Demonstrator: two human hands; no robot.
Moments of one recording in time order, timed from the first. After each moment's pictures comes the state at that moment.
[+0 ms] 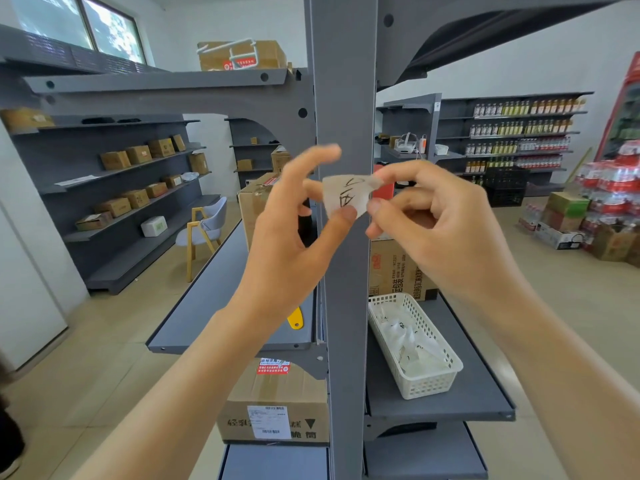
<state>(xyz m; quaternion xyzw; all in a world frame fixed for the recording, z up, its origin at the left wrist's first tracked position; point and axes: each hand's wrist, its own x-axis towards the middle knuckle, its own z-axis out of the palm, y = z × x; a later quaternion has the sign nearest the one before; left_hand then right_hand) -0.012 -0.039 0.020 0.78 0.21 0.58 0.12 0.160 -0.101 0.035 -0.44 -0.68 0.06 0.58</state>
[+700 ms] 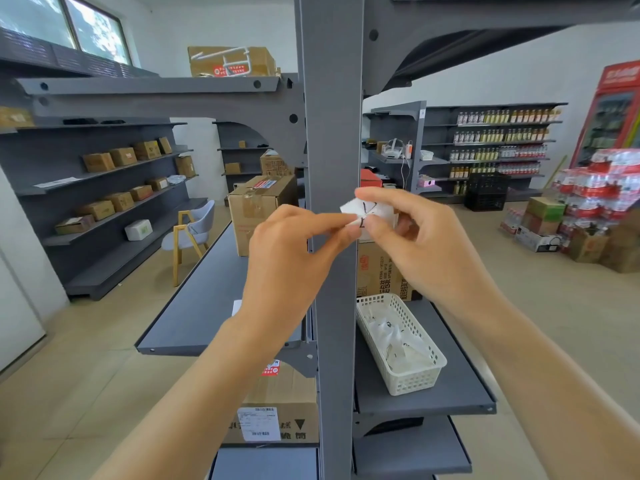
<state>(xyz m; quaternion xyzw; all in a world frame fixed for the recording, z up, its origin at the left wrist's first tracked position) -0.005 -0.047 0.010 0.78 0.28 0.56 0.00 0.162 -0.102 0.023 -0.53 -0.66 0.04 0.53</state>
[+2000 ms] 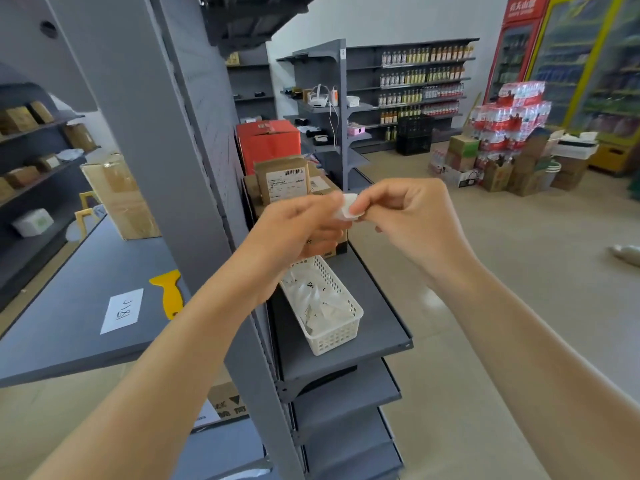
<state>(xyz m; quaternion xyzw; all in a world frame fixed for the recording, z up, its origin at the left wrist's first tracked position) 0.132 -0.041 -0.016 0.70 0.29 0.31 0.57 0.283 -0.125 -0.024 -0.60 -0.51 0.12 0.60</state>
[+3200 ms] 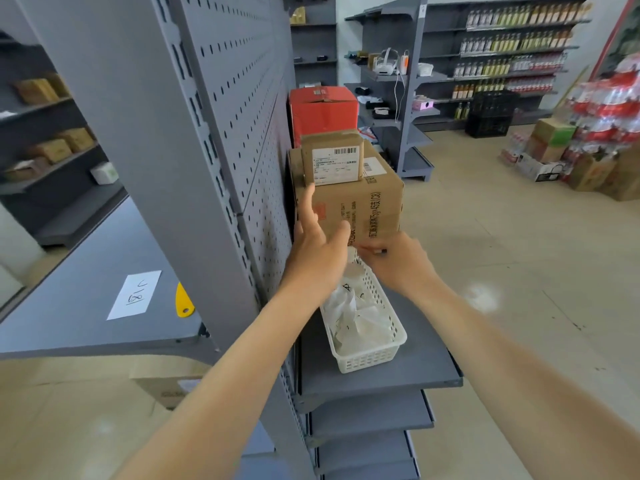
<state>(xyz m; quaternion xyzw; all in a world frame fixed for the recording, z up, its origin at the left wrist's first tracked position) 0.173 0.036 -0.094 0.69 0.49 0.35 0.40 0.317 0.032 -0.139 -0.75 -0.55 0.18 0.32</state>
